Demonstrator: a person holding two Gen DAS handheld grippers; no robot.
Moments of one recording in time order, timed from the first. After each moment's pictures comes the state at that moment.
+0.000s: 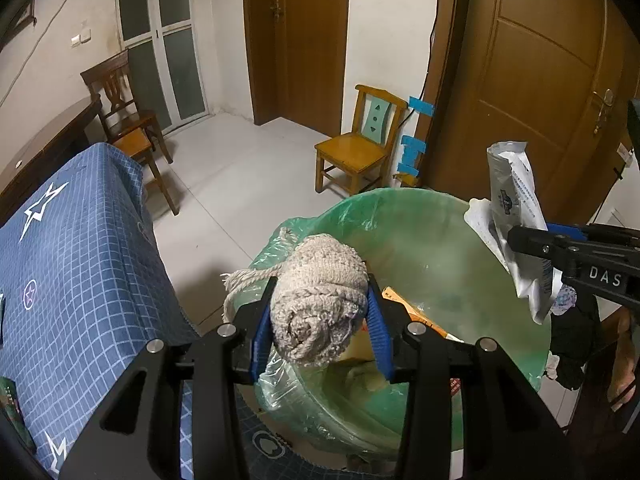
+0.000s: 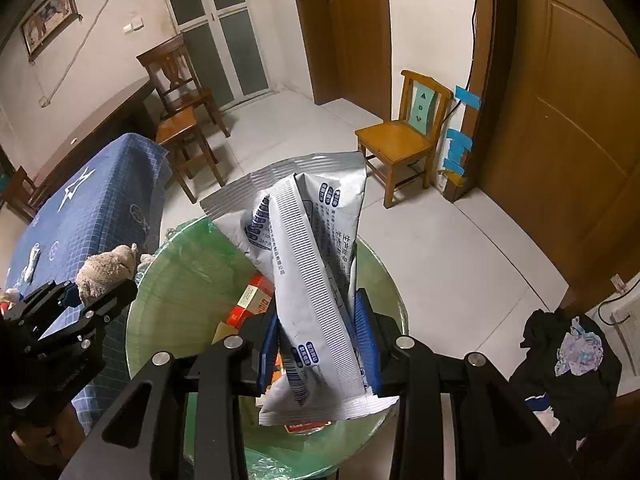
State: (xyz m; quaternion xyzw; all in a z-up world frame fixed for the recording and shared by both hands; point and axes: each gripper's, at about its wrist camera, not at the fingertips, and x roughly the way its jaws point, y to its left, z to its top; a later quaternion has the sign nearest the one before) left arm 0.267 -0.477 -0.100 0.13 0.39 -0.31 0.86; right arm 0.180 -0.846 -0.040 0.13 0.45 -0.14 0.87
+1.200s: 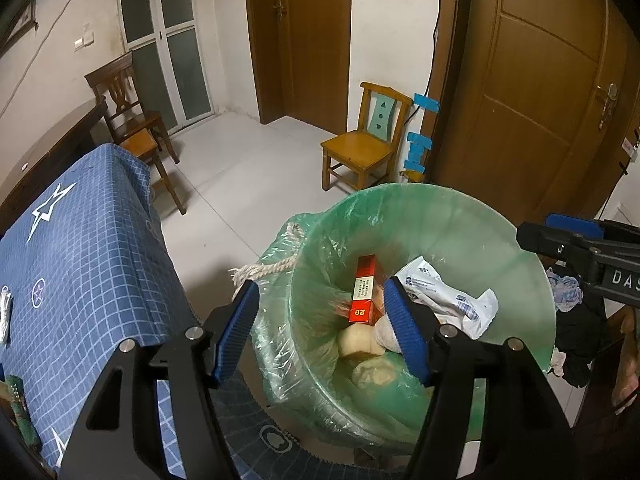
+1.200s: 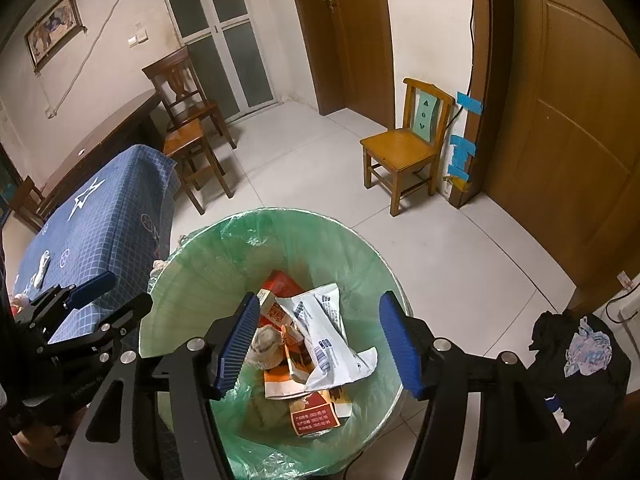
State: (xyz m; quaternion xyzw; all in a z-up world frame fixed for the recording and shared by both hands) left arm 0.260 -0.472 -0.097 0.14 0.39 -0.29 0.86; right arm 0.168 -0.847 -0.030 0.15 0.43 -0.13 0.88
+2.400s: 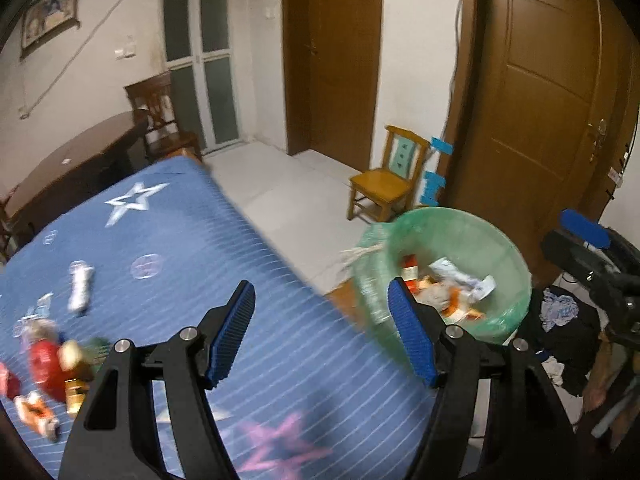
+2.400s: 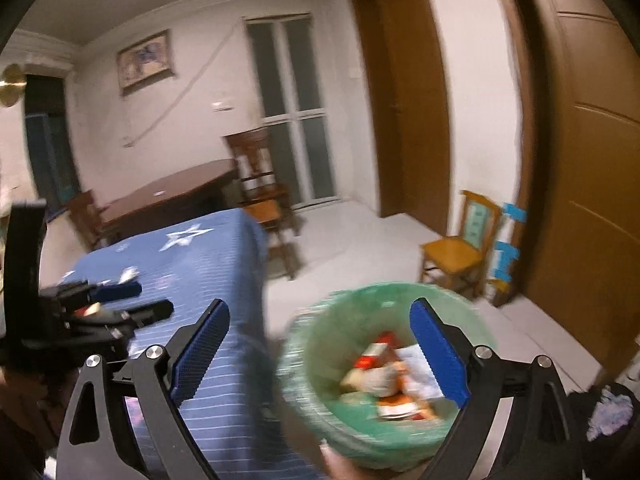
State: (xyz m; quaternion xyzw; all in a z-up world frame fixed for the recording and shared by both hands) left arm 0.214 -0.293 -0.013 0.11 0.33 -0.27 0.90; right arm 0.088 -0.678 0.056 0.08 0.24 -0.04 0.97
